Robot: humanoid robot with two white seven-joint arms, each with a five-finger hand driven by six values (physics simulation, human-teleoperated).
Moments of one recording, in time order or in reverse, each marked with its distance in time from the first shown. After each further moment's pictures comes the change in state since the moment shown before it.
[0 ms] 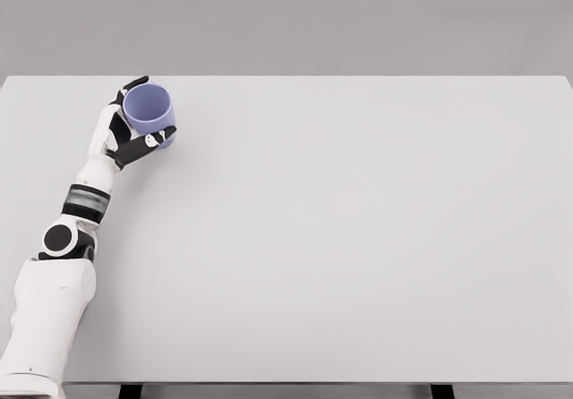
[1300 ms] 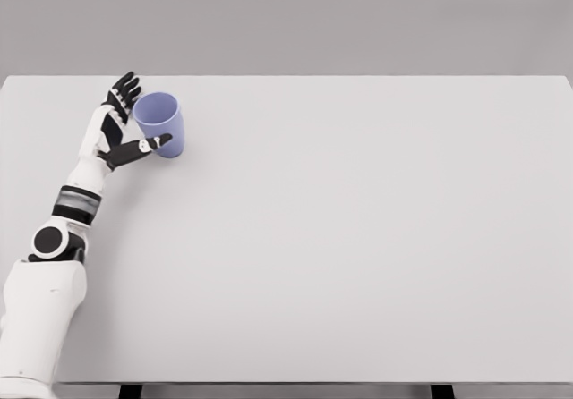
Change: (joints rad) left arm 0.014 0.033 -0.003 -0.012 0.002 -0.007 -0.003; right arm 0.000 0.000 0.000 0.000 0.000 0.000 0.000
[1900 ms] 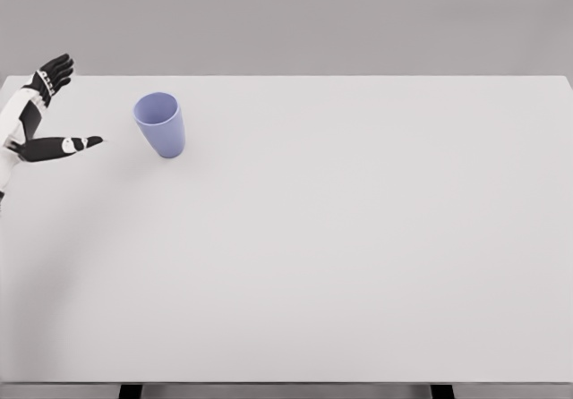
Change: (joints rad) left arm 0.100 0.375 -0.095 -0.271 0.044 -0.020 -0.002; right arm 0.000 0.000 0.000 0.000 0.000 0.000 0.000
